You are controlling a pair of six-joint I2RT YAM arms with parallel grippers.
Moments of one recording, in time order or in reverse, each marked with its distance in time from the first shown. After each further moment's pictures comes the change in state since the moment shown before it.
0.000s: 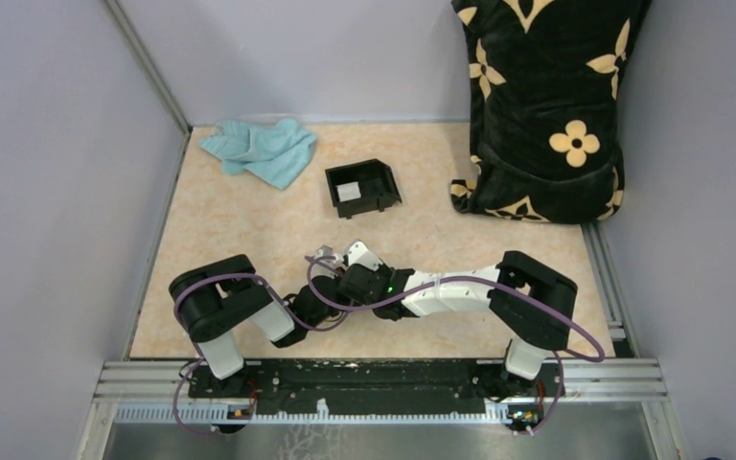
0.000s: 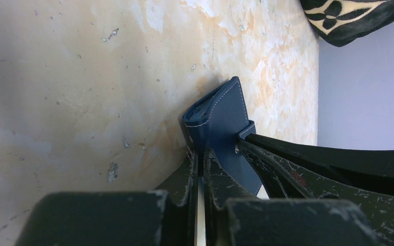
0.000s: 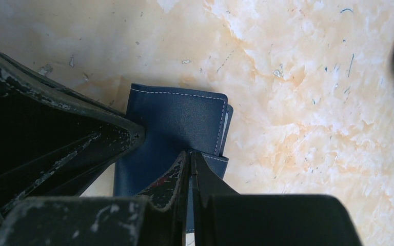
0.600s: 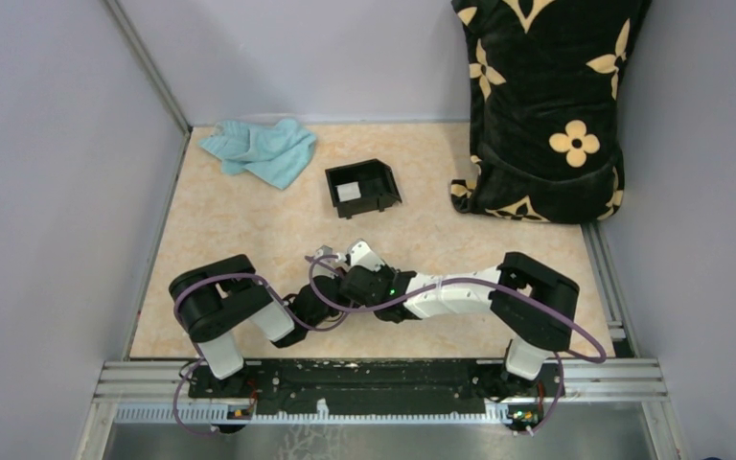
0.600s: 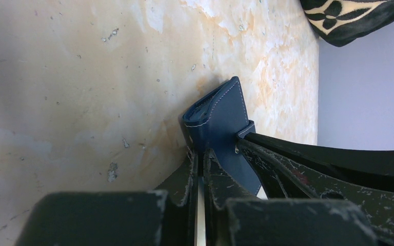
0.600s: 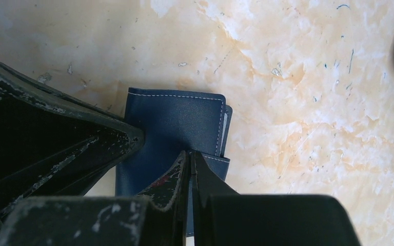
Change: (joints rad) left arm 0.000 0.000 0.000 0.000 0.000 0.000; right arm 0.002 -0.006 -0.021 0.032 0.013 0.031
